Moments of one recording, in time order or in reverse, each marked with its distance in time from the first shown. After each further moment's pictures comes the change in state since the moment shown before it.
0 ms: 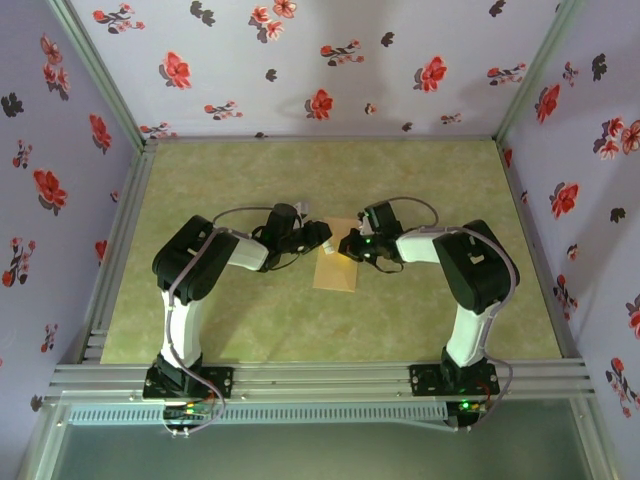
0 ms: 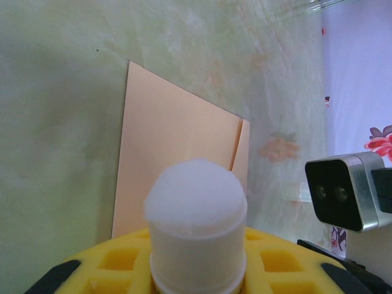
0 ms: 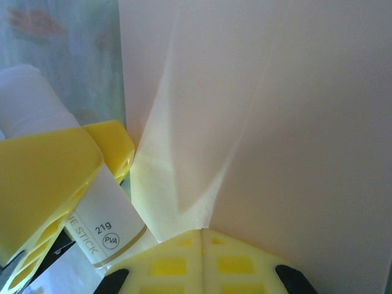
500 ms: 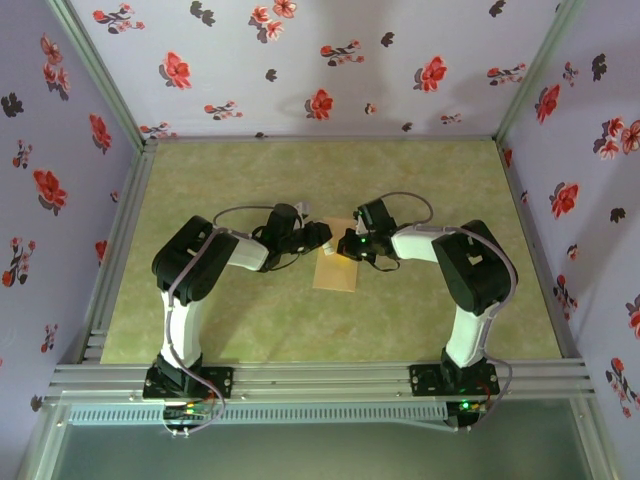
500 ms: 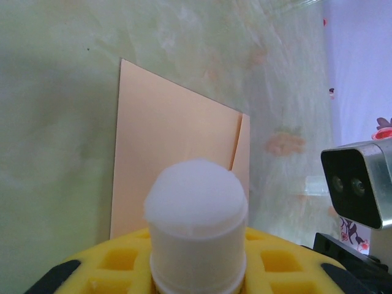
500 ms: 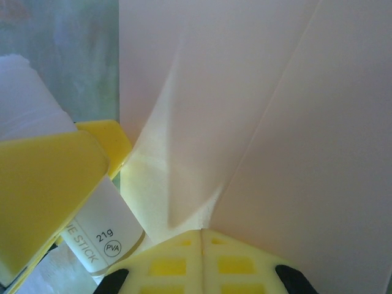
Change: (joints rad) left arm -0.003 -0.007 0.000 -0.021 -0.002 0.058; right arm 0.031 0.003 0.054 -0.109 0.084 -0.069
